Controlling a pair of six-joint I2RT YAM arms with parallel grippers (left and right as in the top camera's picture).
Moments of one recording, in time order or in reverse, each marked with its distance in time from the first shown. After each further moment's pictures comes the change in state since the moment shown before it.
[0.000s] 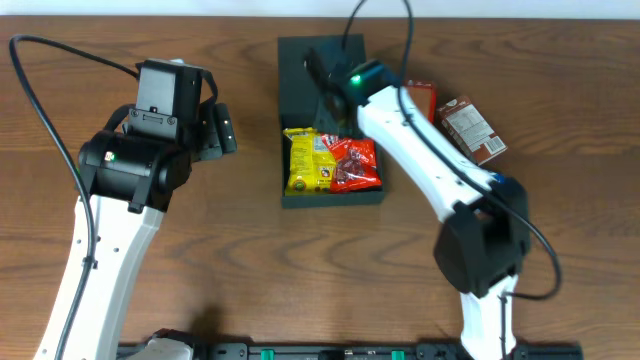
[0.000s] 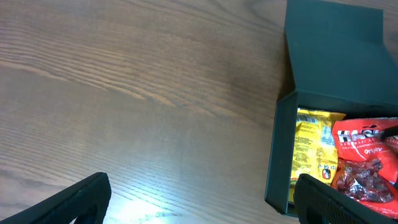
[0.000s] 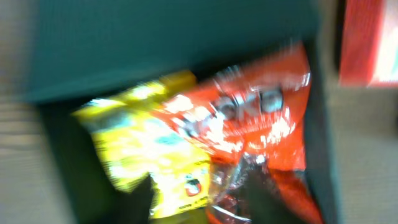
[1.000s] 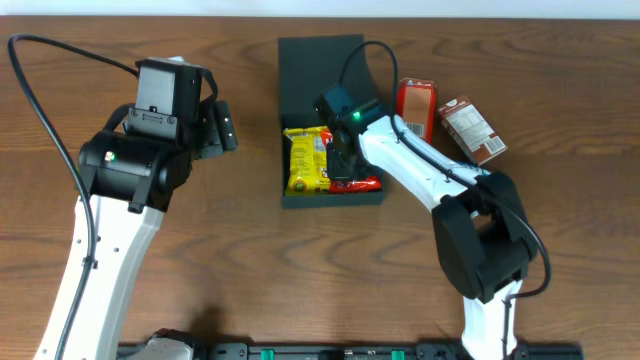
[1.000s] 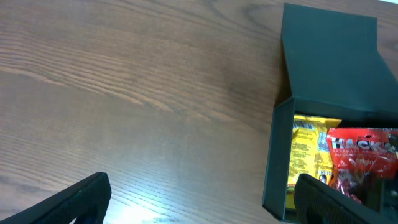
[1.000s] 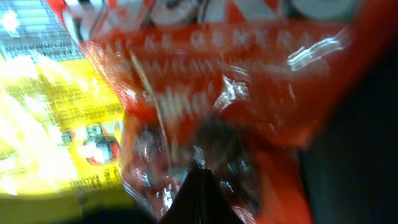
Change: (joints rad) left arm 0.000 0.000 0.000 0.021 0.000 0.000; right arm 0.000 -0.023 -0.356 0.082 -0.074 -0.183
